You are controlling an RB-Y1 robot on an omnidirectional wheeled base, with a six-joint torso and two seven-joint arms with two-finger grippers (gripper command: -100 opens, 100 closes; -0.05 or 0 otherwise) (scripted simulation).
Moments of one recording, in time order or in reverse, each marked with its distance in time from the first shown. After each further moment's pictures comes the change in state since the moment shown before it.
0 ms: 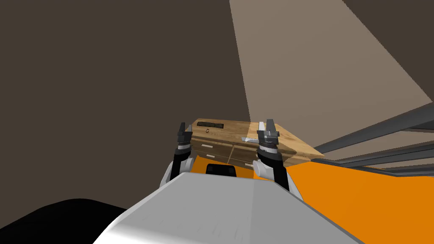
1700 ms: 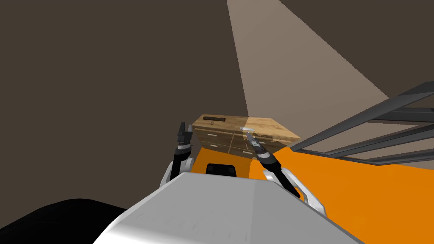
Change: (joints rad) left arm 0.000 0.000 0.000 0.000 0.000 0.000 0.000; right arm 0.027 -0.440 0.042 0.222 0.146 -0.052 -0.019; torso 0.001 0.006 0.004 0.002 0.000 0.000
